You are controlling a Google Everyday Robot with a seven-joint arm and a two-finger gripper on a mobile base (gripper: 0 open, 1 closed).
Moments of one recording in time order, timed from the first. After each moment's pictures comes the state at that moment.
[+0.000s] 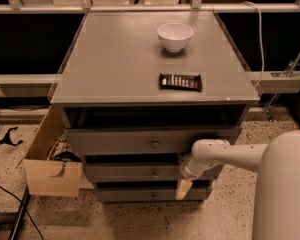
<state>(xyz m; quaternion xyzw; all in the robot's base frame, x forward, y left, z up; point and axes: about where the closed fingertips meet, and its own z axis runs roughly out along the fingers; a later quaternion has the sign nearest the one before) 0.574 -0.121 0.392 -0.67 0.72 0.07 0.18</state>
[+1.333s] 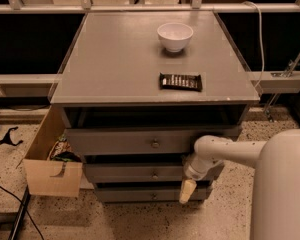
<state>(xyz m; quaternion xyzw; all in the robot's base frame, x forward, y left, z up) 0.555 -0.140 0.389 -0.65 0.74 0.10 0.12</state>
